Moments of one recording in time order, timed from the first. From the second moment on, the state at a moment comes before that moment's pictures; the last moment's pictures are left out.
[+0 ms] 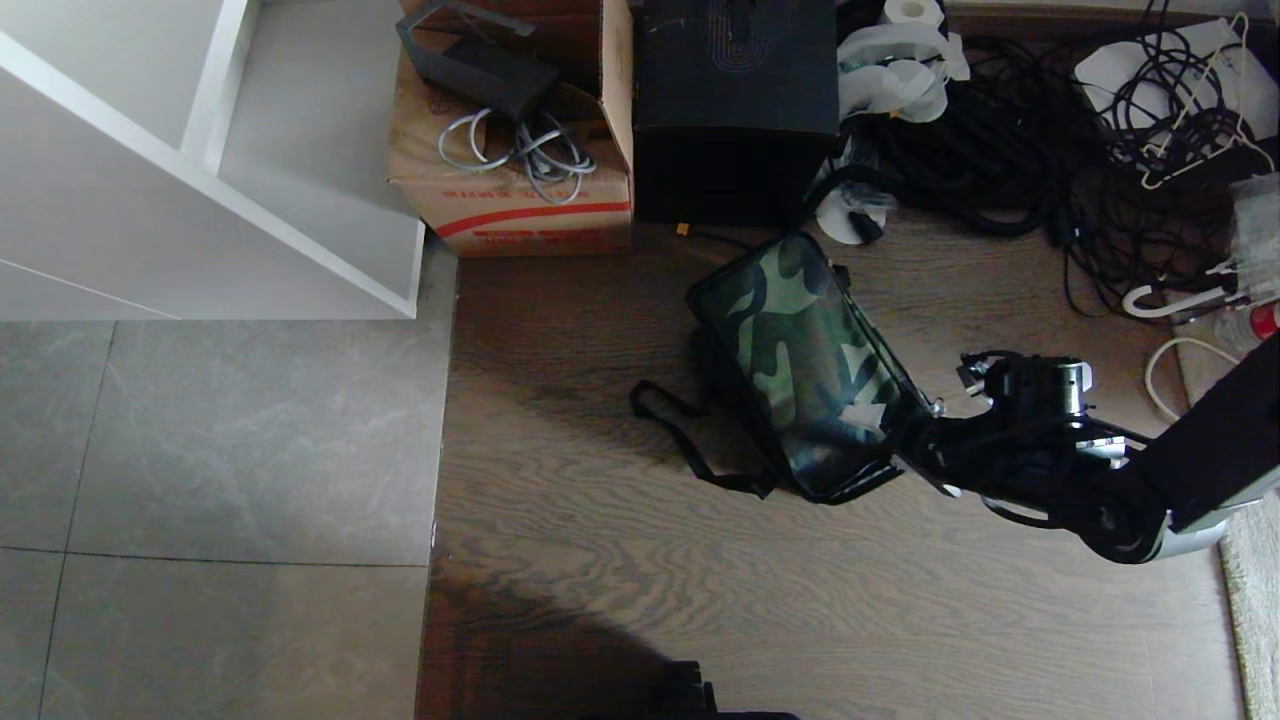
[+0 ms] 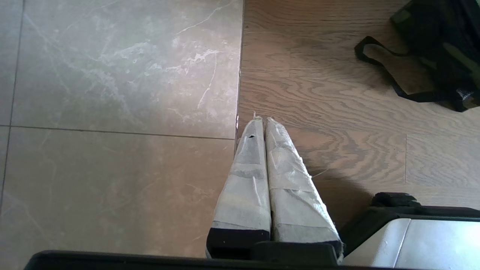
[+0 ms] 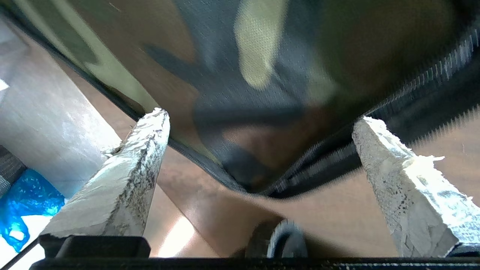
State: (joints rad) left arm 0.00 0.00 0.00 0.00 0.00 0.00; right arm 0.14 2.06 -0.79 -0.86 0.26 0.66
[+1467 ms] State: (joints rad) left arm 0.00 0.00 0.00 0.00 0.00 0.00; right arm 0.11 2.15 -0.82 -0.92 0.24 0.55
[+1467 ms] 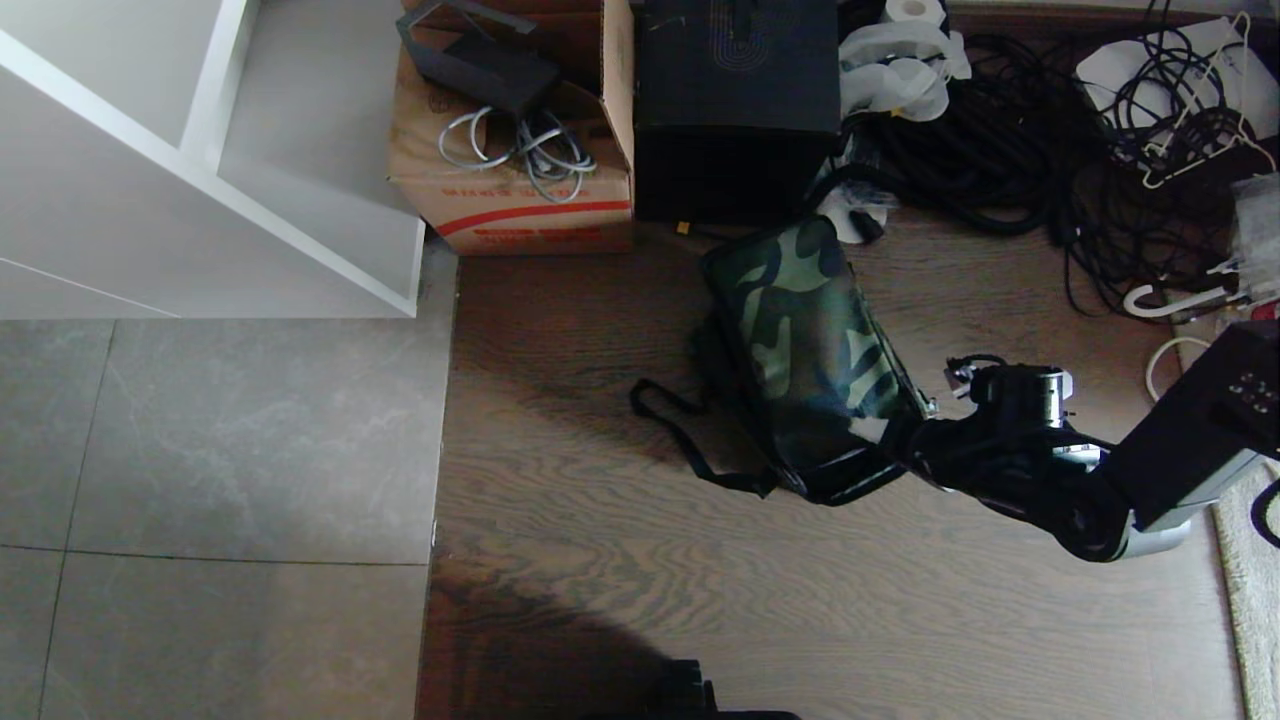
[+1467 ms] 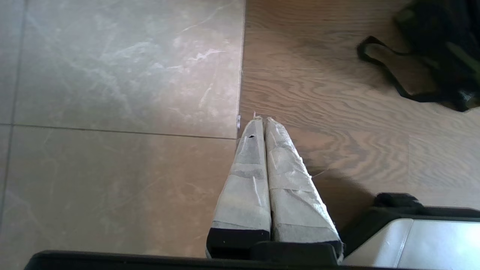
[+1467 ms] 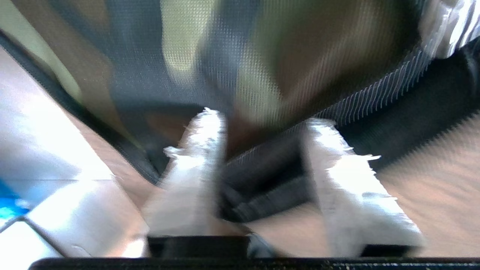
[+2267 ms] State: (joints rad) left arm 0.00 0.00 0.00 0.00 0.00 0.00; right arm 0.00 2.07 -0.71 -0.80 0.41 0.36
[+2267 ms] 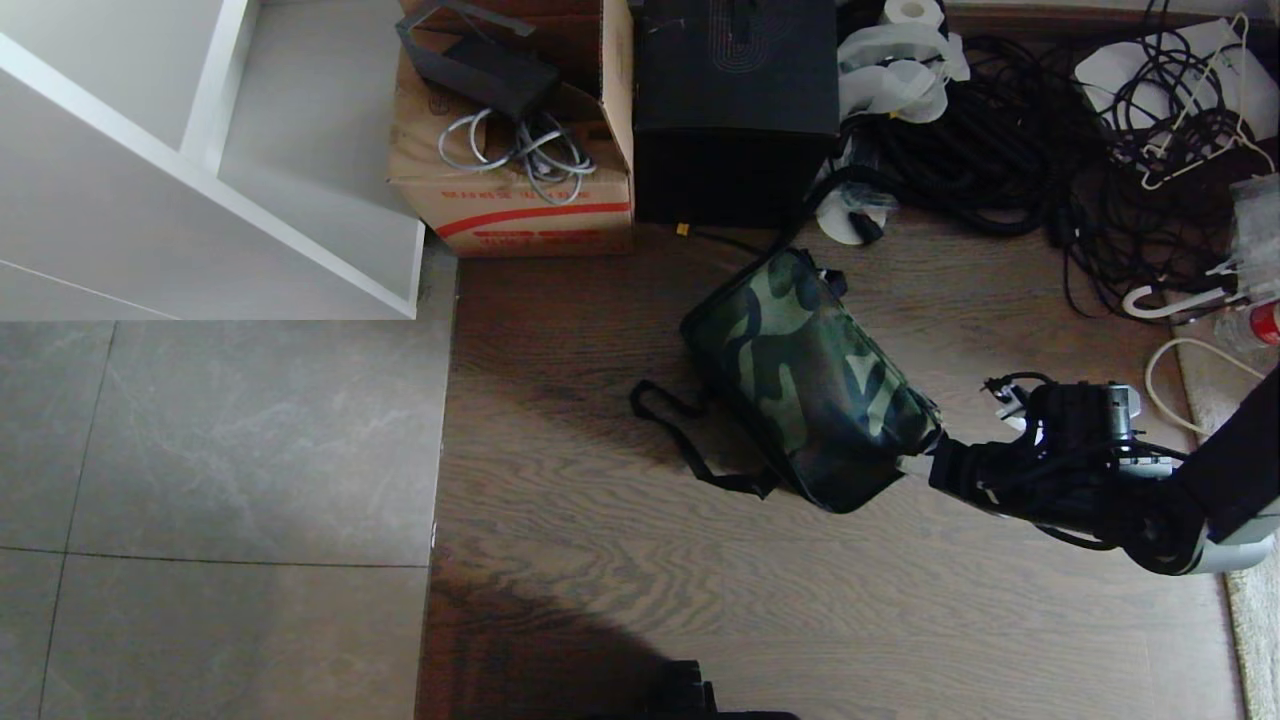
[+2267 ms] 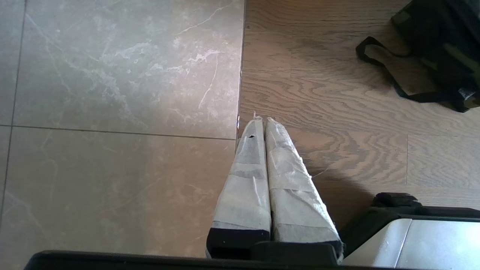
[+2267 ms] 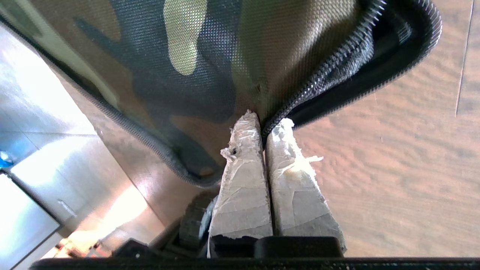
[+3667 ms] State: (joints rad) left arm 0.00 0.00 0.00 0.00 0.00 0.00; right arm 0.02 1.57 -0.32 -0.76 0.45 0.32
